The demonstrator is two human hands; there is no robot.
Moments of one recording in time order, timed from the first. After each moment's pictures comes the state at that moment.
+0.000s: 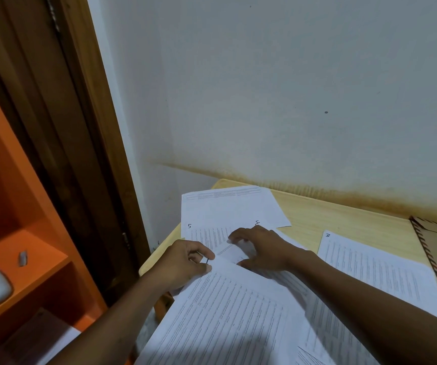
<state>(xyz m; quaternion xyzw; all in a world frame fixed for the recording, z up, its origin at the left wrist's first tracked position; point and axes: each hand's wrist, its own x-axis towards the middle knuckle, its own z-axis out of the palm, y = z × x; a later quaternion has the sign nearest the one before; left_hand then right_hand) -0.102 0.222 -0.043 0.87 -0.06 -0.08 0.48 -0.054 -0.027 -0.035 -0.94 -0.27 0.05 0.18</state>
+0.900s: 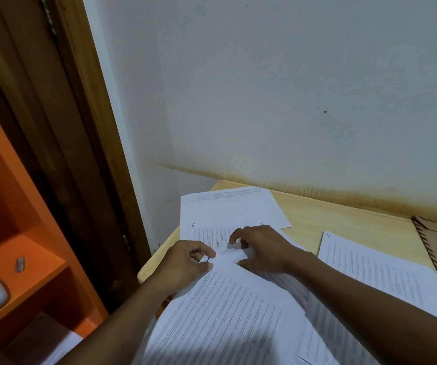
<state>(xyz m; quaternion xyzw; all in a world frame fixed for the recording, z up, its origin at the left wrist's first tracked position) -0.100 0.211 -0.046 0.88 -0.03 -0.04 0.48 -0.058 -0.023 -0.024 -0.94 -0.31 -0.03 0.12</state>
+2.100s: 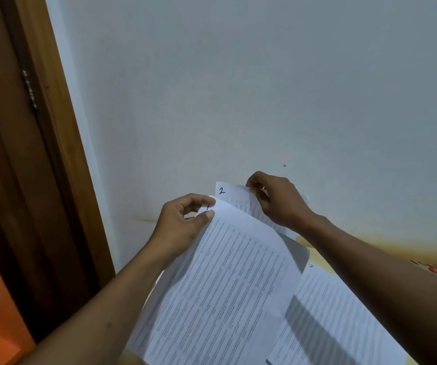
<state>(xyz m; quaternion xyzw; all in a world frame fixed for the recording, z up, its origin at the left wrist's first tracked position) -0.055 0.151 0.128 0.75 -0.18 0.16 0.61 -0.020 -0.089 0.151 -0.91 -0.17 -0.31 0.24</state>
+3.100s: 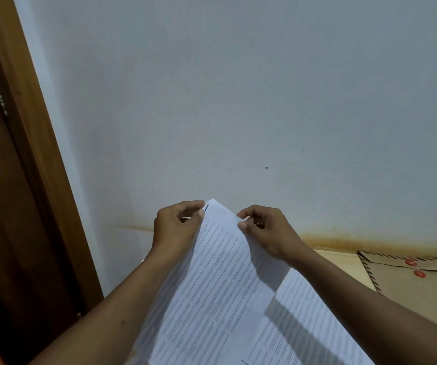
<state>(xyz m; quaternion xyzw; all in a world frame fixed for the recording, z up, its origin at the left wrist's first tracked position) -0.042 0.115 0.121 0.76 -0.09 0.20 0.62 -0.051 -0.102 0.101 -0.83 -0.13 -0.17 0.52</state>
